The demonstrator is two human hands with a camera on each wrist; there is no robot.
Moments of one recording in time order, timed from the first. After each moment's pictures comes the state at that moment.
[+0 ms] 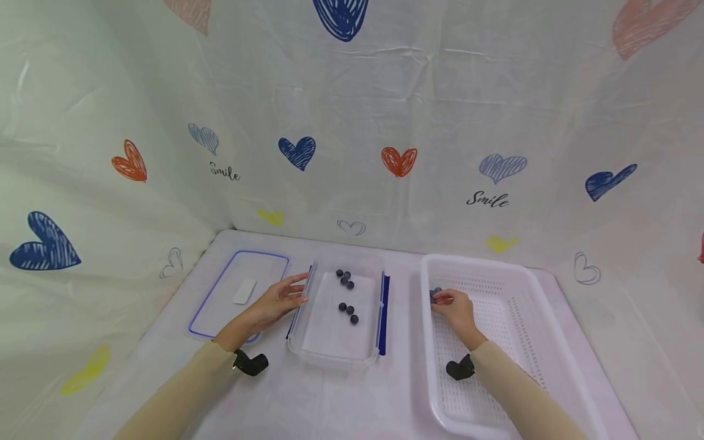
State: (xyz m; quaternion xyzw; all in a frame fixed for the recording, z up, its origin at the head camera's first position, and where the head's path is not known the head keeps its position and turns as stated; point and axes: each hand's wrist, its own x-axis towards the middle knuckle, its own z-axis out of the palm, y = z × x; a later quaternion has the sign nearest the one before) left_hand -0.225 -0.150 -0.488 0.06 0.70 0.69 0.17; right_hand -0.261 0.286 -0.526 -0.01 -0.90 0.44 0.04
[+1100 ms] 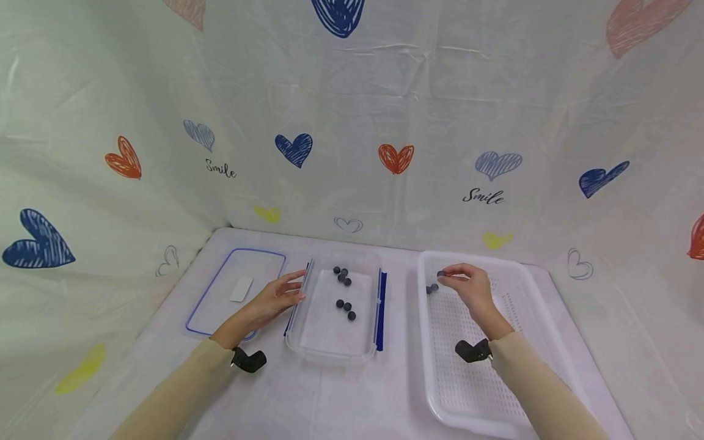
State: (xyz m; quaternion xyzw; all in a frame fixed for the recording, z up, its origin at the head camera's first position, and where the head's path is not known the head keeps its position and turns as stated) left_hand -0.226 -0.151 -0.488 0.07 0.71 0.68 0.17; right_hand -0.247 0.295 -0.438 0.00 -0.84 0.54 0.02
